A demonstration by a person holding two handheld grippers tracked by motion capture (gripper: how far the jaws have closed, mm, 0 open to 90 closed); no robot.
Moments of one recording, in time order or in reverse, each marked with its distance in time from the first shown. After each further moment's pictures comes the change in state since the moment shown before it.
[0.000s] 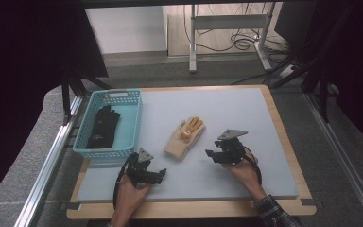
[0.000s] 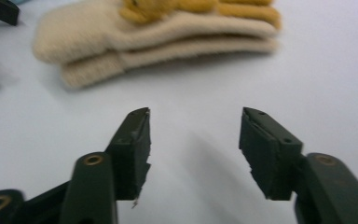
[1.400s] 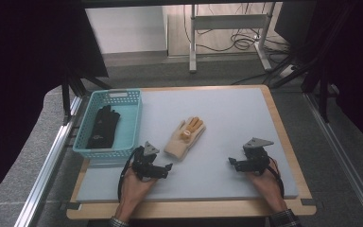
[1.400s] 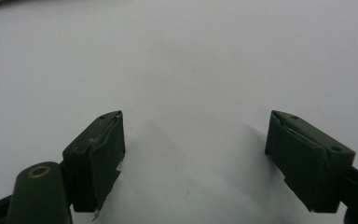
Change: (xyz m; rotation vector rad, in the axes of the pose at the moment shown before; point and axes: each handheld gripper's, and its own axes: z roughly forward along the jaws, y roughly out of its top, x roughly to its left) left arm -0.012 0.038 -0.003 -0.024 -0.034 0.025; right arm -0.044 -0.061 -0.032 0.028 -0.128 0.051
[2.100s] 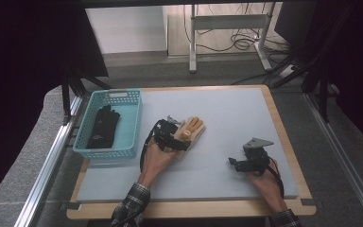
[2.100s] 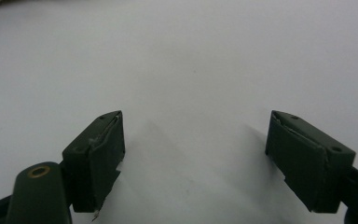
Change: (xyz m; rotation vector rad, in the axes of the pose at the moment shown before) left arm 0.008 0.088 0.070 0.113 -0.042 -0.027; right arm 0.000 0.000 0.000 -0.003 -0.001 -0.001
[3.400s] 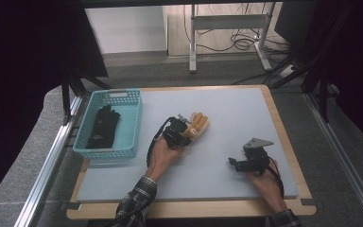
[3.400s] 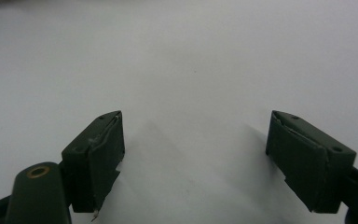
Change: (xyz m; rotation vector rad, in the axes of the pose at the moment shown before) left arm -0.014 0.021 -0.001 0.061 -0.004 0.082; right arm 0.000 0.000 0.000 0.000 0.001 -0.001
